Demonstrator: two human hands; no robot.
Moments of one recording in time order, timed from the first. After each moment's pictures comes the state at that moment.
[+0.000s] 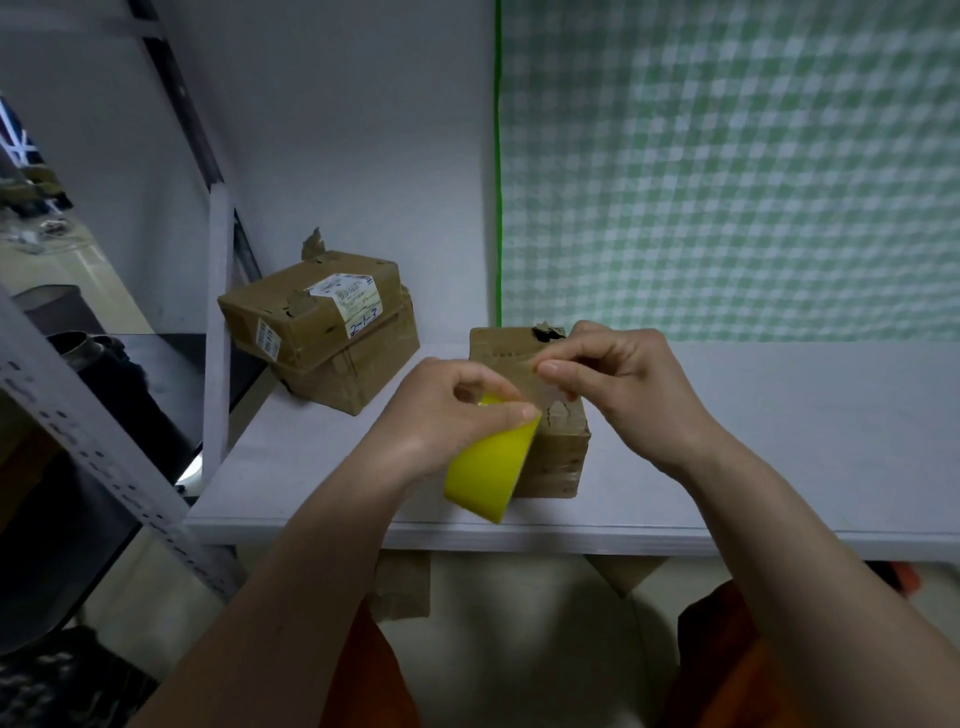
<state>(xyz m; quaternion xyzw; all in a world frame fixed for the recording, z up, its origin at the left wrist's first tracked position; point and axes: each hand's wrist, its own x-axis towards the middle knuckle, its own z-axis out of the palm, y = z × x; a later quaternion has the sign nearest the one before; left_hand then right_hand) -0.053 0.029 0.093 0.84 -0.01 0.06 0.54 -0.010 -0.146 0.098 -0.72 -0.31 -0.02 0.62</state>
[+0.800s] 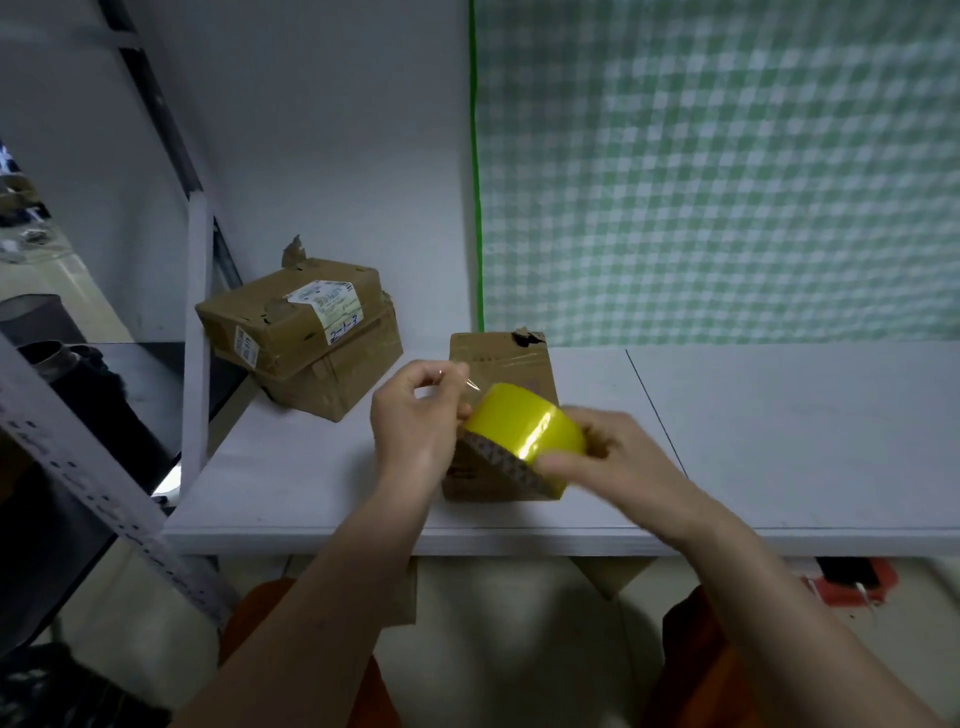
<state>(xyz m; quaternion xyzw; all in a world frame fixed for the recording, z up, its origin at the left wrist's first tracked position) -0.033 0.003 0.060 0.69 0.16 0.25 0.66 -0.034 -0.175 0.063 -0.74 -0.27 0.10 0.60</state>
